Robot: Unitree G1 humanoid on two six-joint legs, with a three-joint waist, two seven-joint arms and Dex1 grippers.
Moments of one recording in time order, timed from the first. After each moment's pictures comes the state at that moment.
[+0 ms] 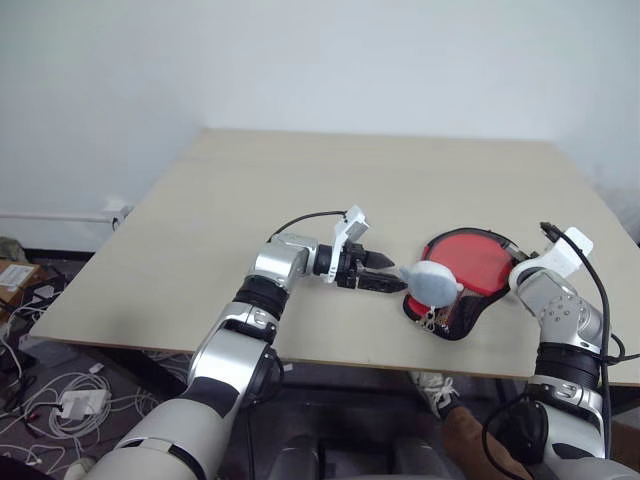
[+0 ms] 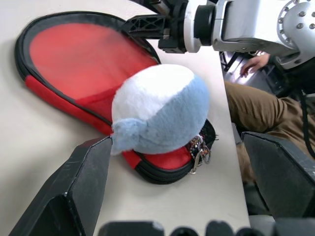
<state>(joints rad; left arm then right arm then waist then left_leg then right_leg) -0.95 0.13 -0.14 0.82 -0.14 0.50 -1.32 -0.52 -0.23 -0.51 0.22 0.53 0.76 -0.30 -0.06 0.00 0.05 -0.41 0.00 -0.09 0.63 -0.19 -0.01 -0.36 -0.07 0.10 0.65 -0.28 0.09</state>
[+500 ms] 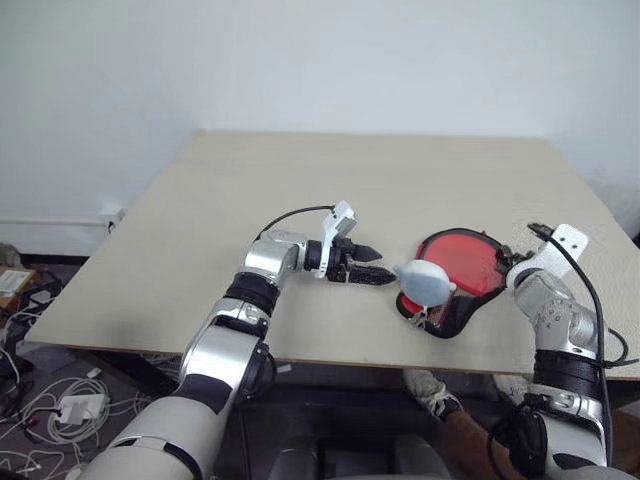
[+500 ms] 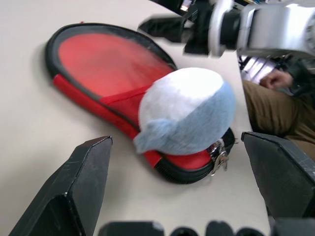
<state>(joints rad) -0.97 0.19 -0.12 0.88 -0.14 0.43 -1.29 -0.44 -0.27 -0.37 0.07 0.39 0.69 -0.23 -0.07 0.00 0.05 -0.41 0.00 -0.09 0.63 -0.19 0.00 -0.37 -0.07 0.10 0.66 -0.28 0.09</state>
